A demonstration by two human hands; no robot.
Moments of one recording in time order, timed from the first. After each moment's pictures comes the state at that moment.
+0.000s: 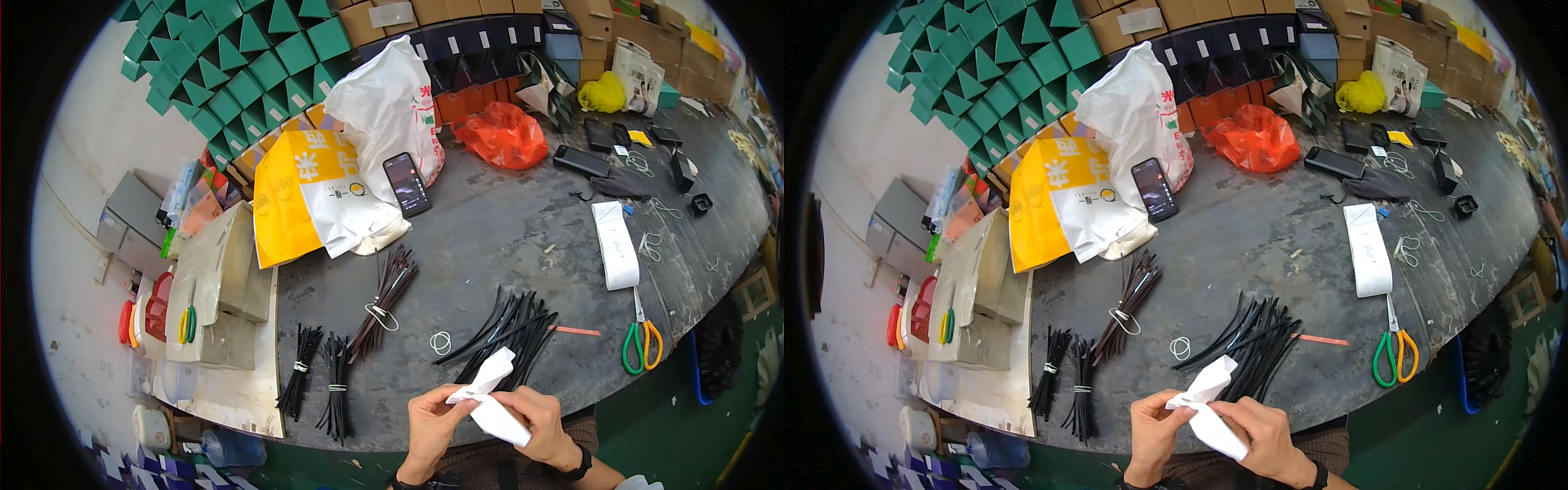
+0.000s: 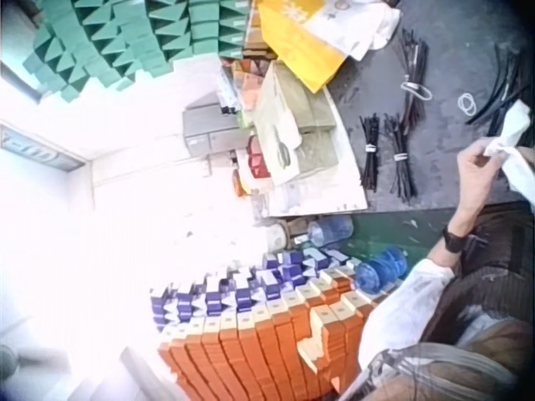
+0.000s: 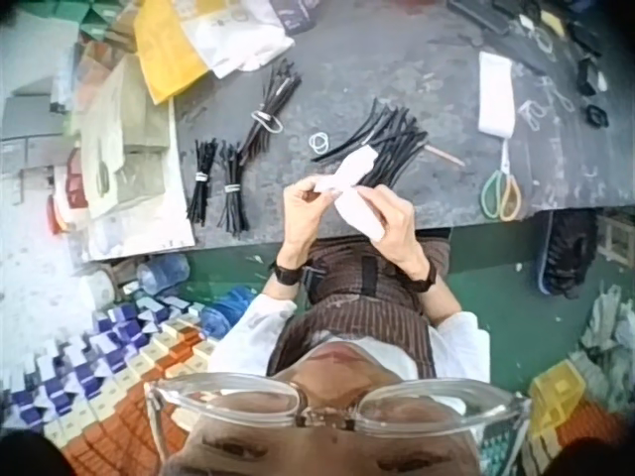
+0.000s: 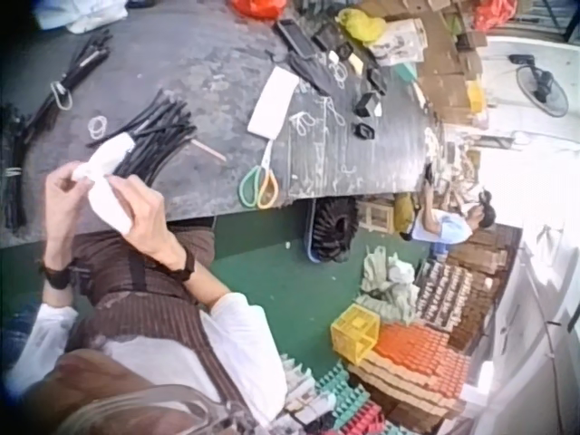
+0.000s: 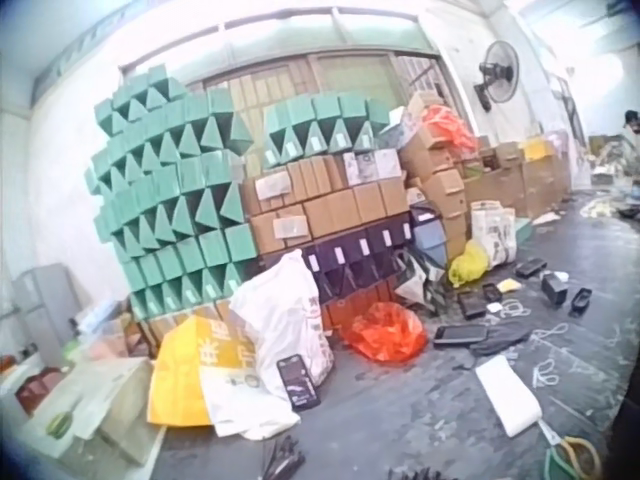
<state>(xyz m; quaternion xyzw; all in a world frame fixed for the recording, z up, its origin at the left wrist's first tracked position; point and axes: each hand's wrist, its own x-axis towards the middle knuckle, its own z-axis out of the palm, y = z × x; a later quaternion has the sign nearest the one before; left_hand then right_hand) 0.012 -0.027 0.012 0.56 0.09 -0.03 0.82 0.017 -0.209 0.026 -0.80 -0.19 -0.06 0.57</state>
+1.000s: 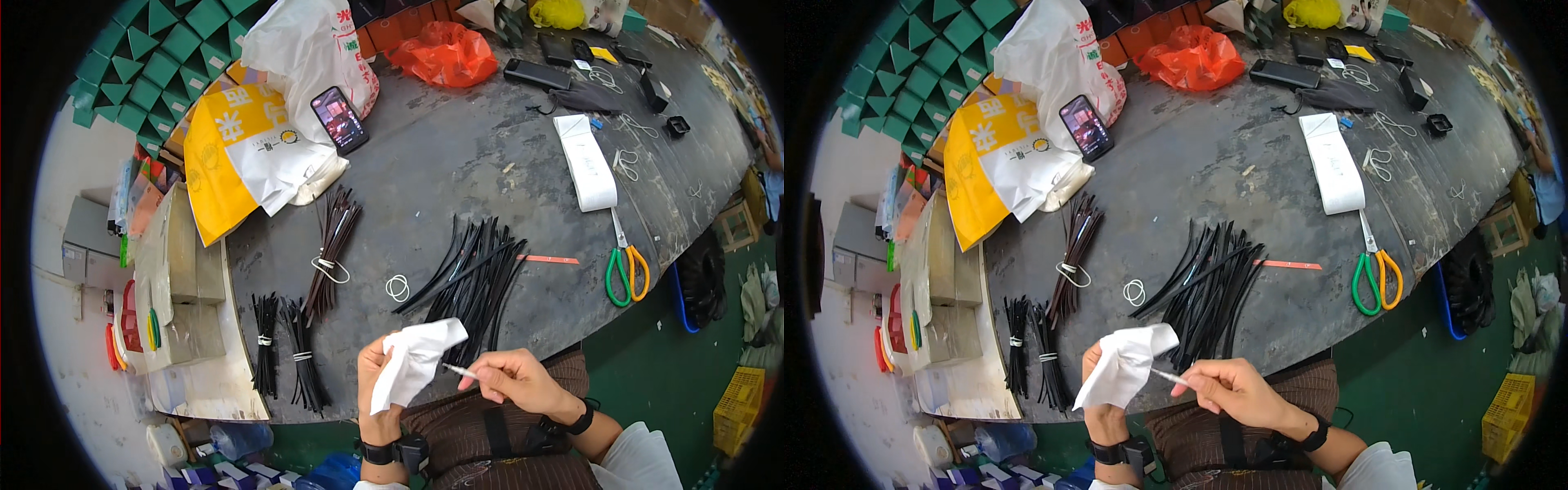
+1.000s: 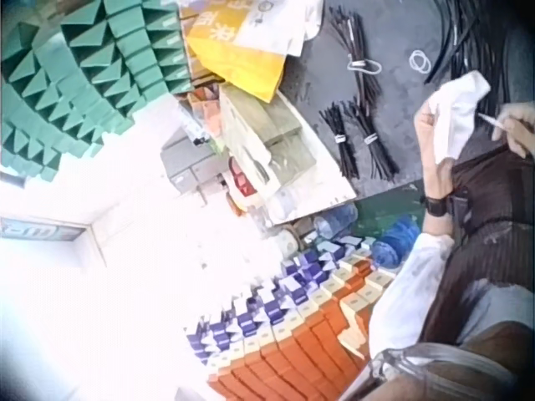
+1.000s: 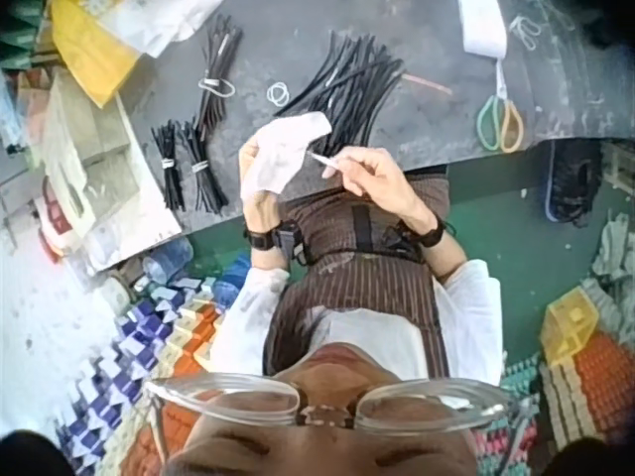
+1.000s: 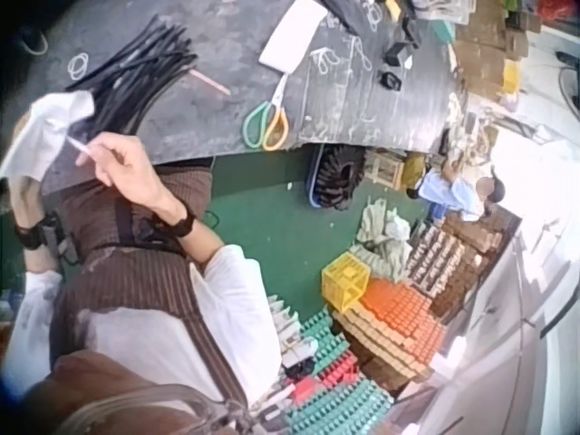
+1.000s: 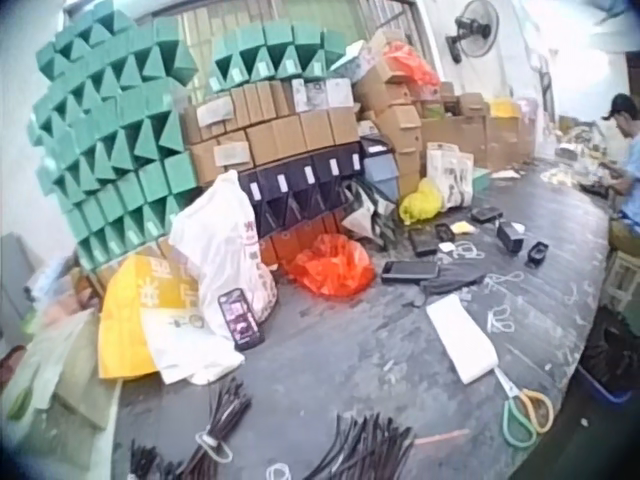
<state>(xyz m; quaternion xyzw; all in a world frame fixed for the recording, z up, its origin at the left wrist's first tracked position) 0.026 0.007 -0.018 0.47 0.12 -0.09 0.87 0.013 -0.225 -0.002 -0.50 -0.06 0.30 0.81</state>
